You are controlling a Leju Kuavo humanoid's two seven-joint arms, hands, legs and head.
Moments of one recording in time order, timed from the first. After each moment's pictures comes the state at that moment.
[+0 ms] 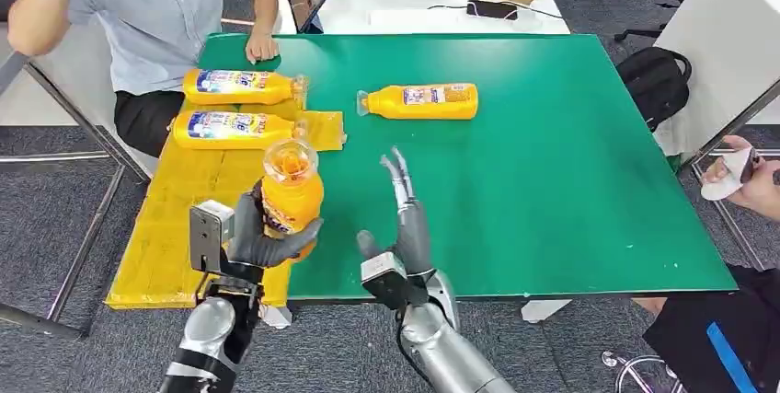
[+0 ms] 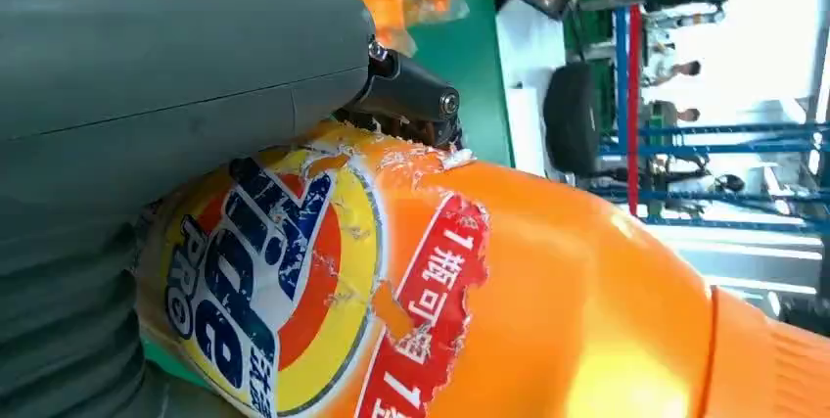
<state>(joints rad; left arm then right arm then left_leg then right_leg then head) -0.17 -0.18 -0.26 -1.34 -0.10 0.07 -0.41 -0.29 0.26 0.48 -0.99 0.19 -0.58 -0.66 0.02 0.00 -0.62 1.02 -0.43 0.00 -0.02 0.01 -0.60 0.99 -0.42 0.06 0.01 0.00</state>
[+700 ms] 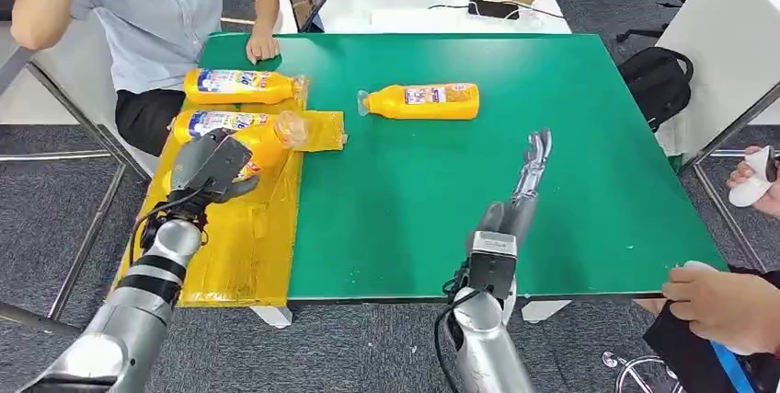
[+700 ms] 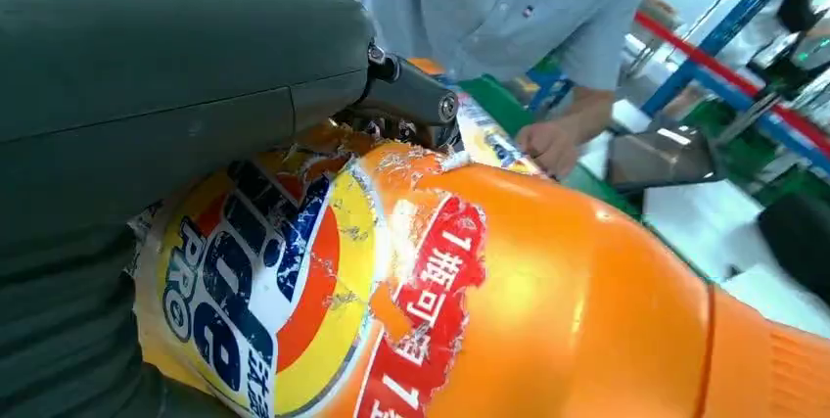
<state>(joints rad) -0.60 0.00 -0.14 -0.84 -0.71 0.24 -0.30 -0.17 0.30 0.18 -1.38 0.11 -0.70 -0.66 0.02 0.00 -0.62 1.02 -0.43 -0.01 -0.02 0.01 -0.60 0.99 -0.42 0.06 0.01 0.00</state>
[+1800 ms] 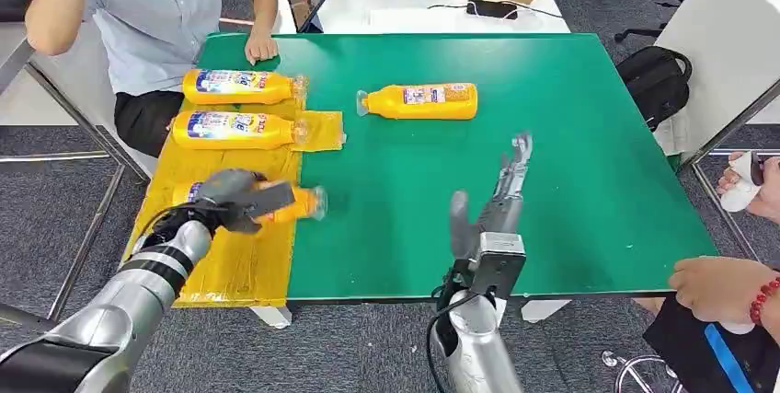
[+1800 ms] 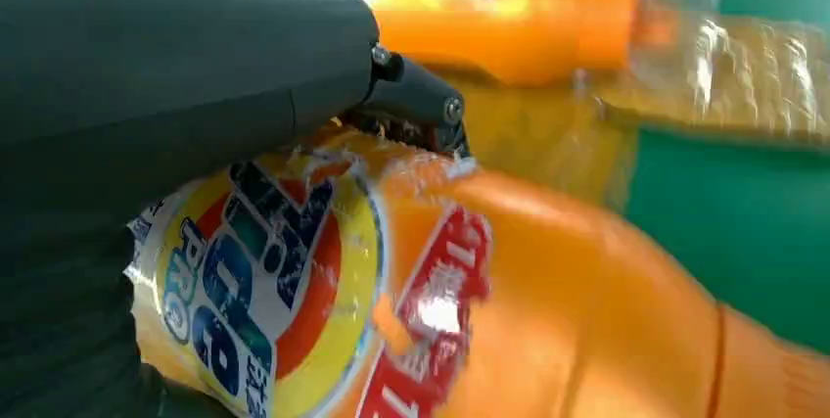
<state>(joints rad) -0.73 0.04 -0.30 -0.51 -1.05 -0.03 -0.29 -0.15 0.35 0.17 -1.35 0.02 -0.50 -0.66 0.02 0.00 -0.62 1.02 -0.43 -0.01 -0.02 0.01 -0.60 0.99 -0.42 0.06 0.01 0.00</state>
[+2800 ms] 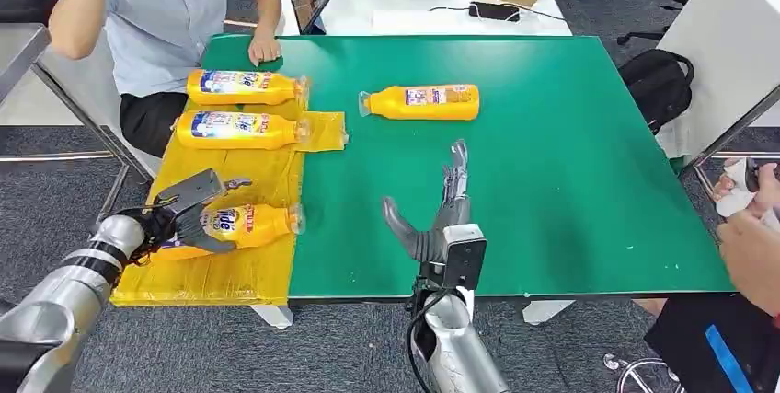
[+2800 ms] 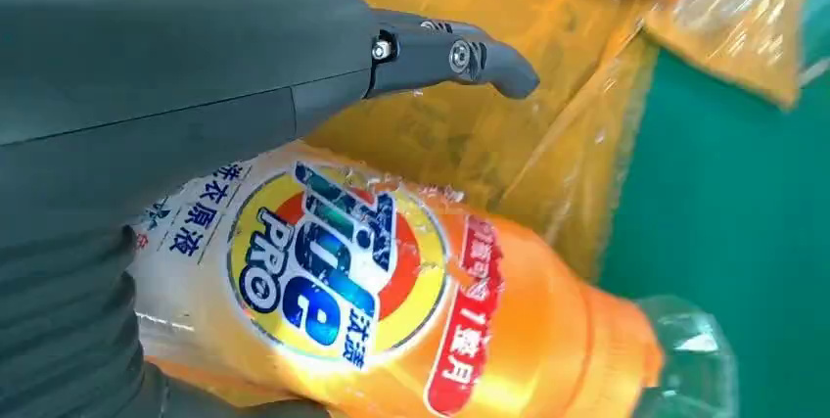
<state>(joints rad) -0.73 0.22 -0.30 -0.49 -0.54 -0.50 -0.49 -0.22 0.35 0.27 -1.15 -0.09 -0.42 -0.66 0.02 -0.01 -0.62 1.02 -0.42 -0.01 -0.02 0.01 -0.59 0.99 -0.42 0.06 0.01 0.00</state>
